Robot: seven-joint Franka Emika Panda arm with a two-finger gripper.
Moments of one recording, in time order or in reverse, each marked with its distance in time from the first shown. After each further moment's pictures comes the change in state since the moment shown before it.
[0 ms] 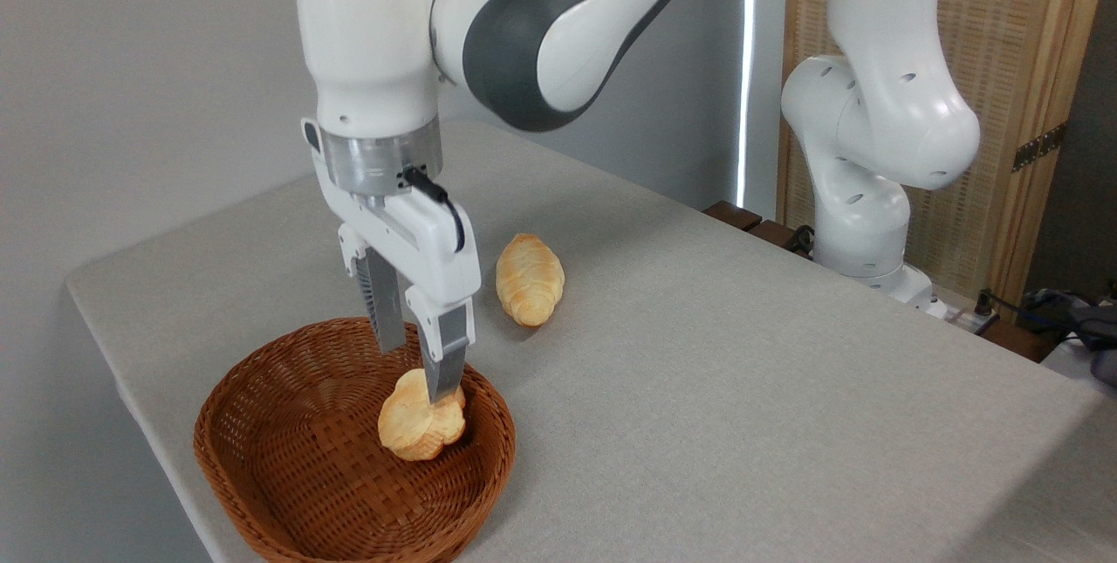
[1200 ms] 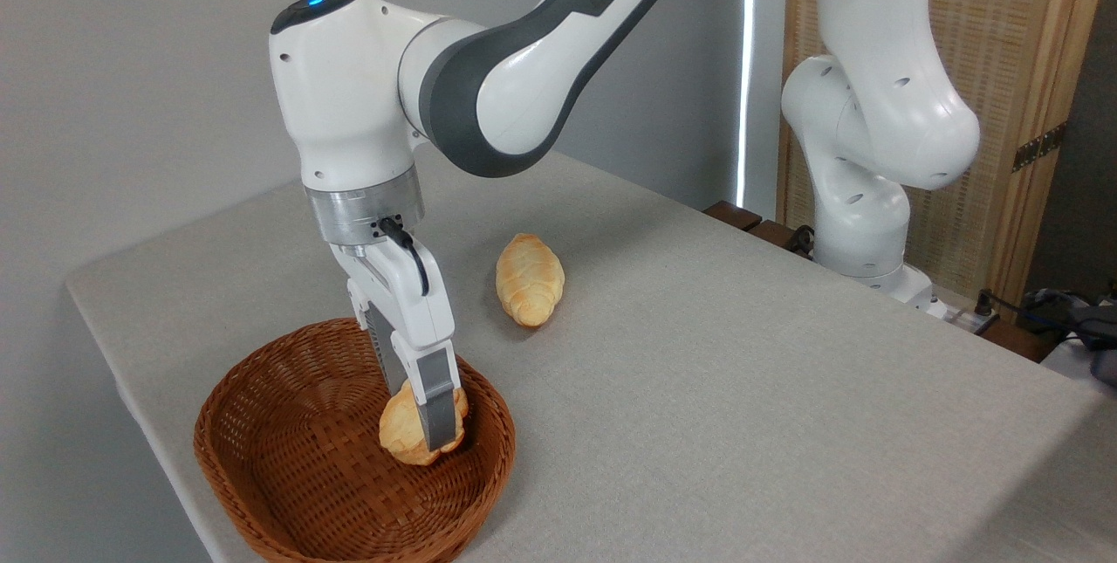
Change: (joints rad) arm -0.005 0.085 -0.038 0.002 0.160 0.048 0.001
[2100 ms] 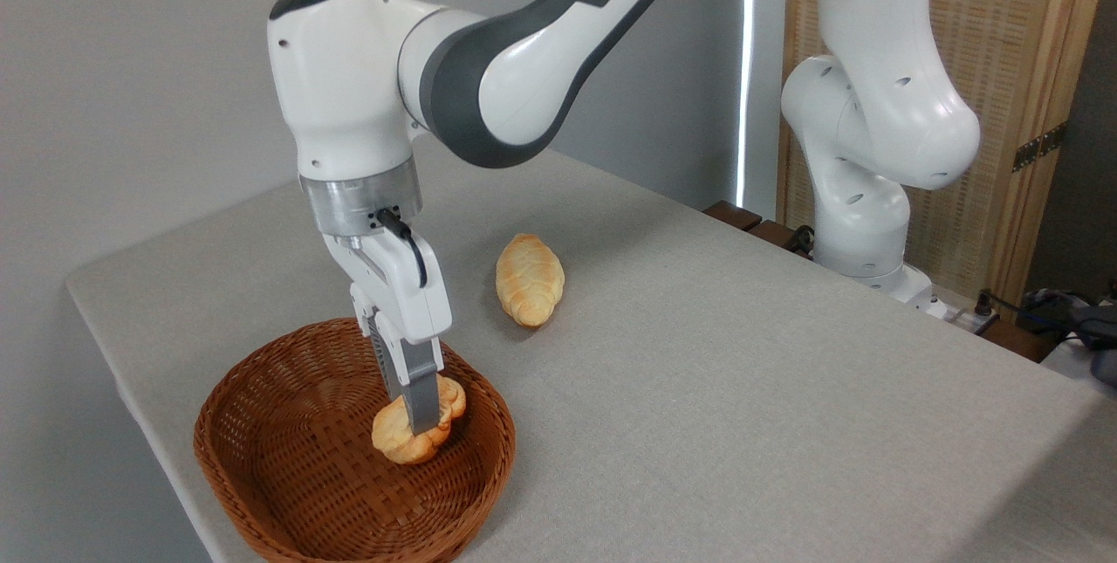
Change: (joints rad) arm 0.008 -0.013 0.003 0.018 0.000 0.000 -0.001
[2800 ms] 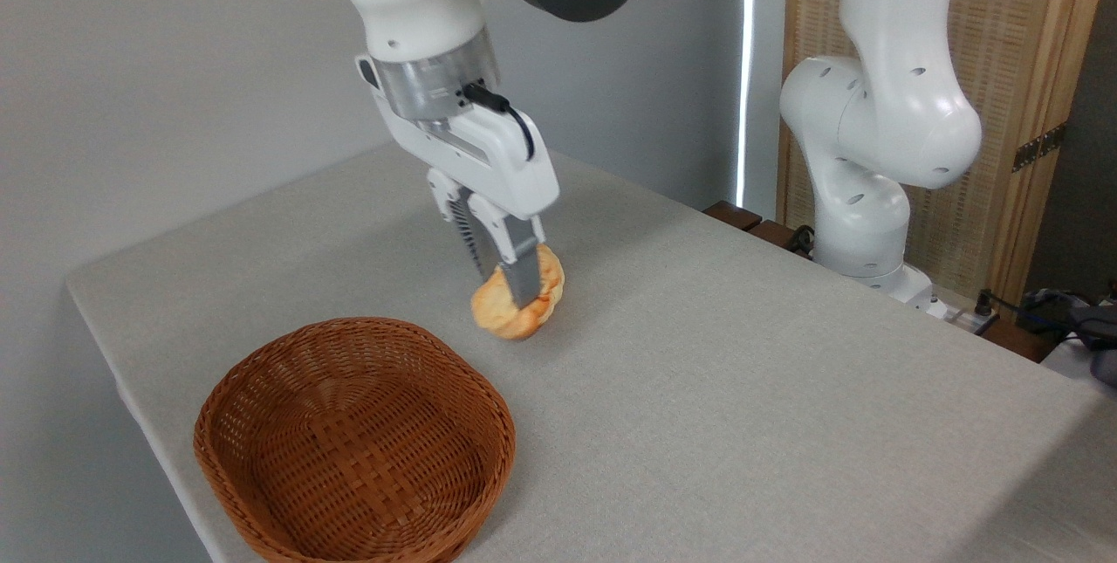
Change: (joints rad) arm 0.030 -0.218 0.008 -0.027 -0.091 -0.419 -0.019
